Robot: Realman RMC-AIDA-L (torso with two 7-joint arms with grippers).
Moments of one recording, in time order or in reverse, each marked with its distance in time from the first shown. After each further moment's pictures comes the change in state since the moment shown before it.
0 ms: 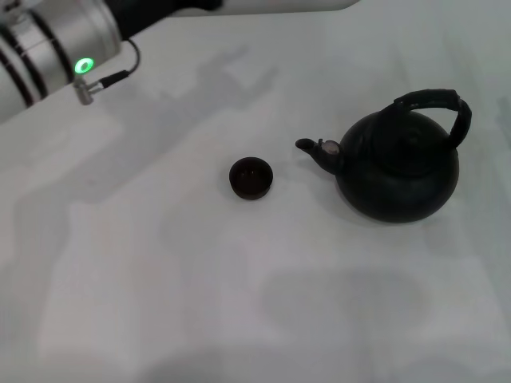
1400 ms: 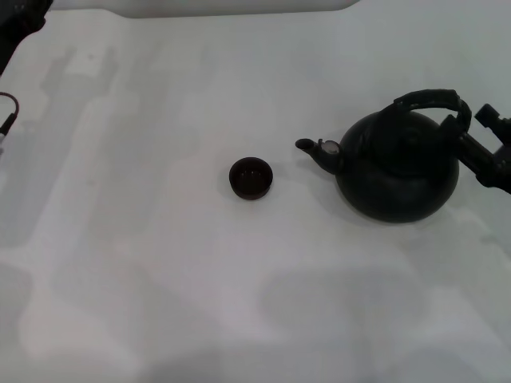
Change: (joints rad) left arm -0.038 -0.003 -0.138 -0.621 -0.876 -0.142 0.657; right arm 0.024 -0.001 -0.034 0.148 -0.424 -0.155 0.303
